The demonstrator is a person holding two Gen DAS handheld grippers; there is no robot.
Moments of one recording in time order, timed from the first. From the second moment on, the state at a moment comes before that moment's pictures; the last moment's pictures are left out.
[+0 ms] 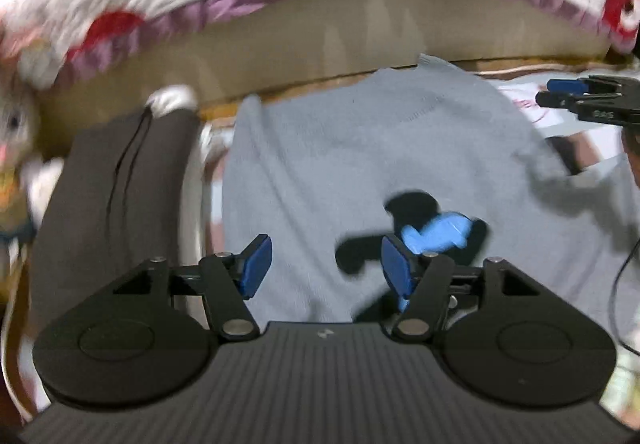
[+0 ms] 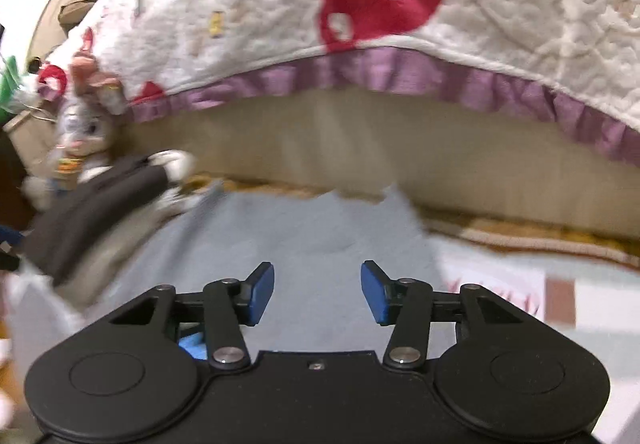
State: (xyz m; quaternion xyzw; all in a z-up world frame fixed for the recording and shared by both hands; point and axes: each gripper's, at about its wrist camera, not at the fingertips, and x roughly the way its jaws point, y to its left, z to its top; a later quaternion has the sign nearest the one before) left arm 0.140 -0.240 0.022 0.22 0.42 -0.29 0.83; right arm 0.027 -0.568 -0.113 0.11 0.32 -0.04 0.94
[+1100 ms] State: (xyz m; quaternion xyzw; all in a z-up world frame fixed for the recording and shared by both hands) left arm 0.300 -0.352 -0.156 0.14 0.40 -0.25 0.87; right arm 0.148 -0.628 -0.204 0.18 0.33 0.02 0.93
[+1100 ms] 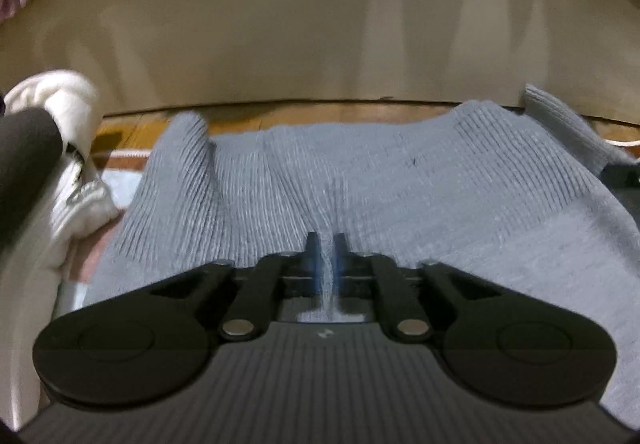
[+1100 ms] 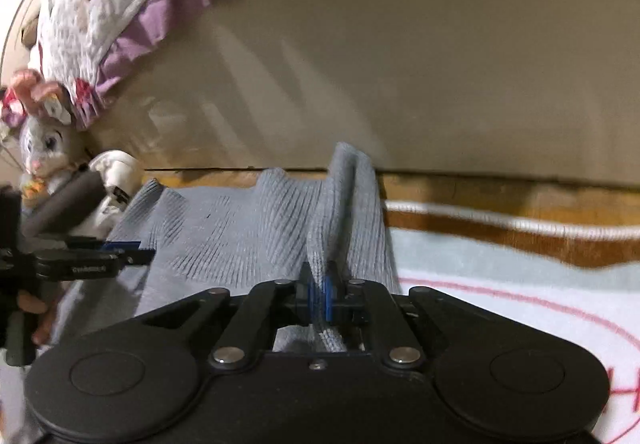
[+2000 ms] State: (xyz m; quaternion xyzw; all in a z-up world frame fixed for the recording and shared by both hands) left arm 0.353 -0.260 -0.169 0.08 0.43 -0.22 0.87; right arm 0.104 -0.723 -0.214 0.35 0.30 -0.13 0.88
